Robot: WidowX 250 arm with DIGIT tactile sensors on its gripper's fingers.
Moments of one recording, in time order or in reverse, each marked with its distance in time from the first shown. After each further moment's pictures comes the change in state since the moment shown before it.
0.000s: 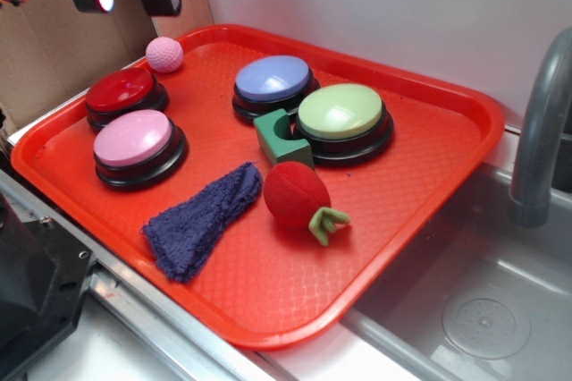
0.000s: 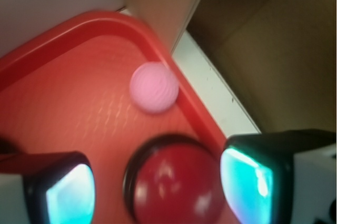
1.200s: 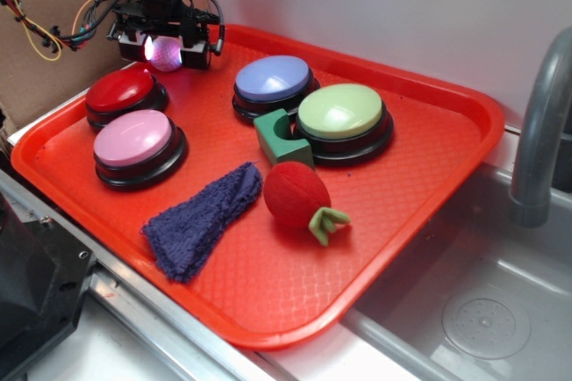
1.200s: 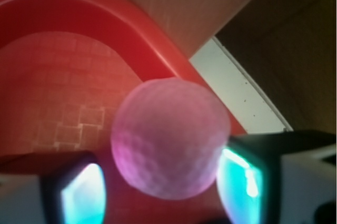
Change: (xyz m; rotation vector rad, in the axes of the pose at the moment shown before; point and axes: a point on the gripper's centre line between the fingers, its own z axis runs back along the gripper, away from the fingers) arm 0.019 -0.014 -0.073 0.130 -0.022 0.085
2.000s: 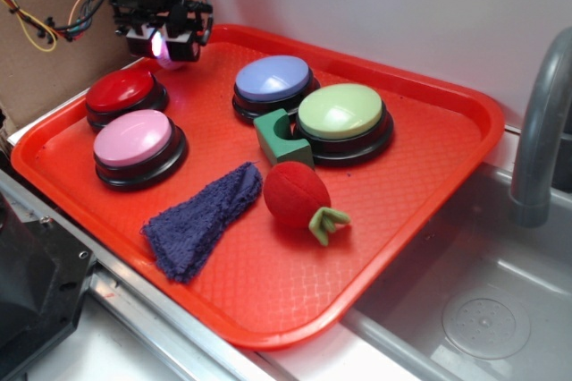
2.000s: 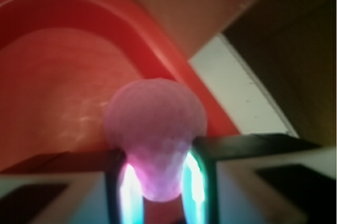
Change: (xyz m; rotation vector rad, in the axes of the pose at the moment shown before) arm 0.004 -0.003 0.018 -0.110 0.074 -0.108
